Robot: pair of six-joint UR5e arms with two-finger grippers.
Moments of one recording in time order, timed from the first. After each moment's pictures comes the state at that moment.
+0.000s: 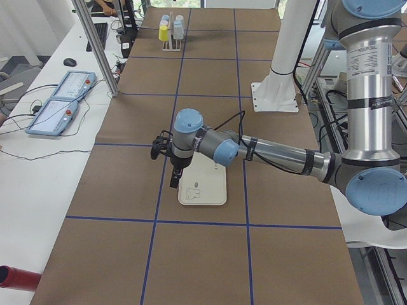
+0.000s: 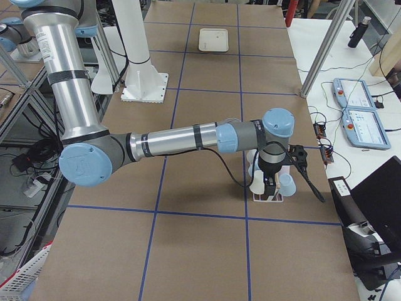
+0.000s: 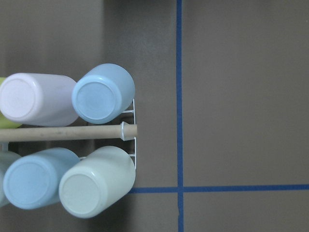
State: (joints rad) left arm -1.47 -1.49 -1.76 -1.77 -2.31 -0.18; right arm 1.56 -1.34 1.55 -1.61 2.28 0.14
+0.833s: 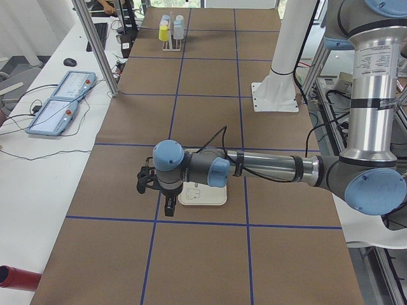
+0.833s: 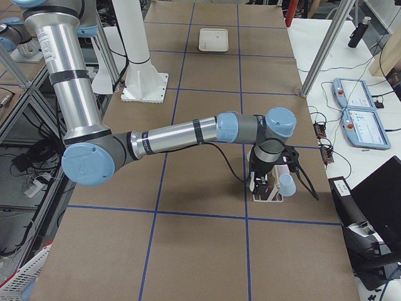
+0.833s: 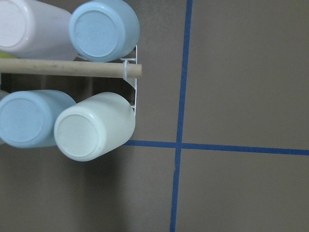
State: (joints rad) left arm -1.54 -1.54 -1.66 -1.71 -2.39 -0.11; right arm 1.54 -1.30 1.58 -1.90 2.28 -0.05
